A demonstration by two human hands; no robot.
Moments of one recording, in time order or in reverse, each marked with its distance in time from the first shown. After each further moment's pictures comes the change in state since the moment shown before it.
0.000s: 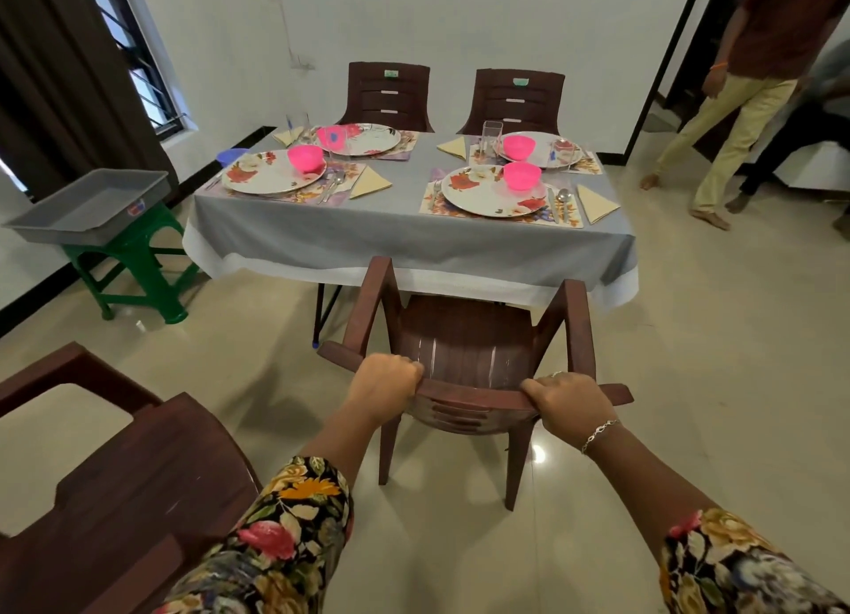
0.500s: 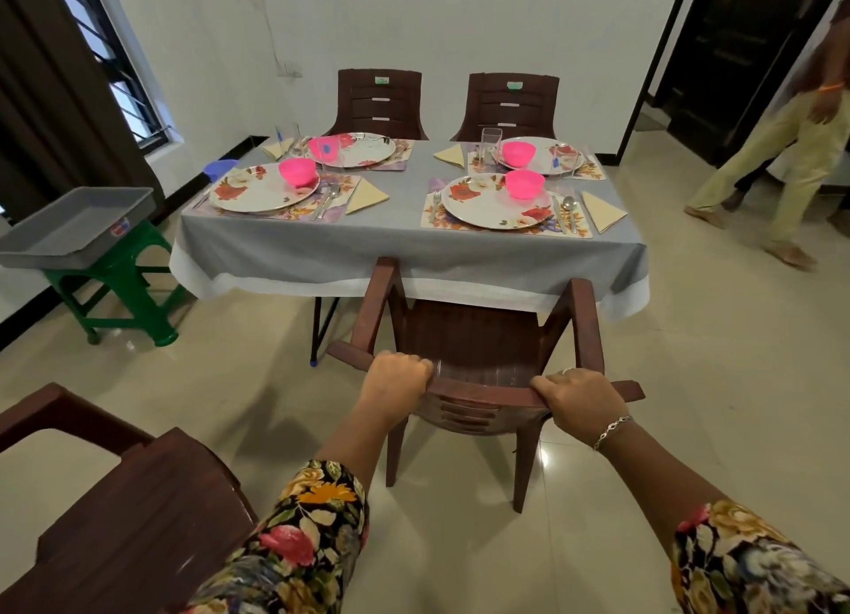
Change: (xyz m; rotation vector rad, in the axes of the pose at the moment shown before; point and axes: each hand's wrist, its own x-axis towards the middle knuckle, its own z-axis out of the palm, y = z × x) left_hand 0.049 -0.035 0.003 -0.013 0.046 -0.012; right_hand 0.054 0.020 0.022 -0.040 0.076 -0.040
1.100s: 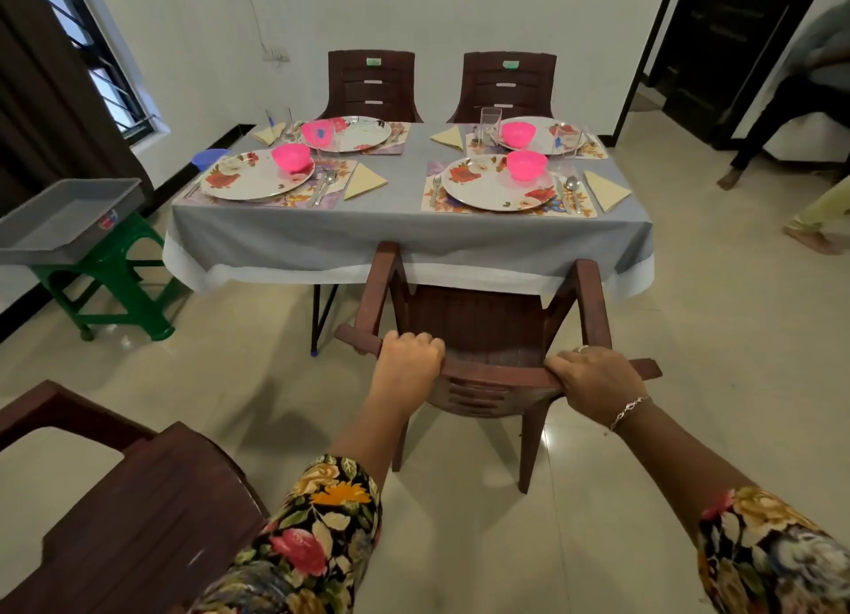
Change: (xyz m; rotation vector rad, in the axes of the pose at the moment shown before) left_hand 0.002 0.002 0.022 0.046 0.149 -0.032; right_hand -0.001 -0.004 0.009 -0.016 0.126 0.059
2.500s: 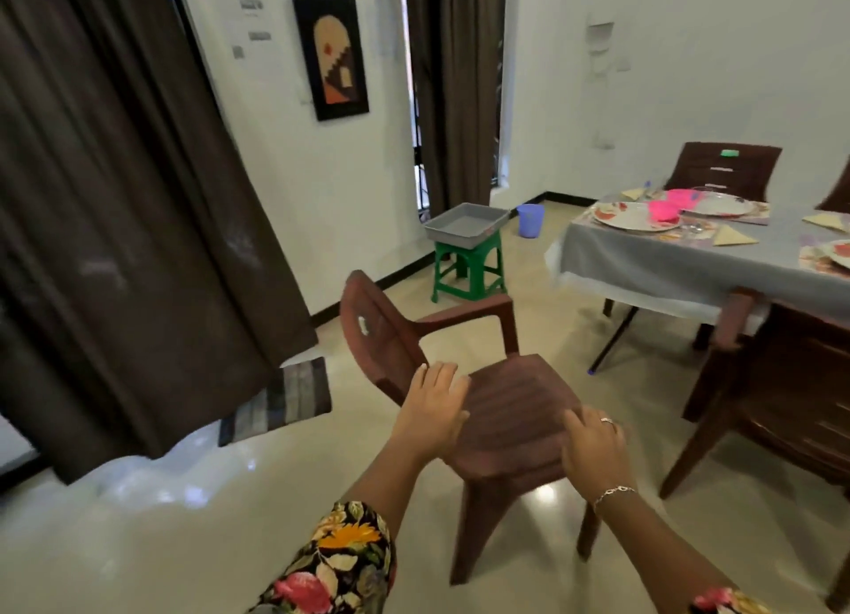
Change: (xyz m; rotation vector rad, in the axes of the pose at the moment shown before) left_hand -0.680 -0.175 -0.235 -0.002 -0.072 -0.581; right_hand -0.050 -0.640 -0.238 0.413 0.046 0.046
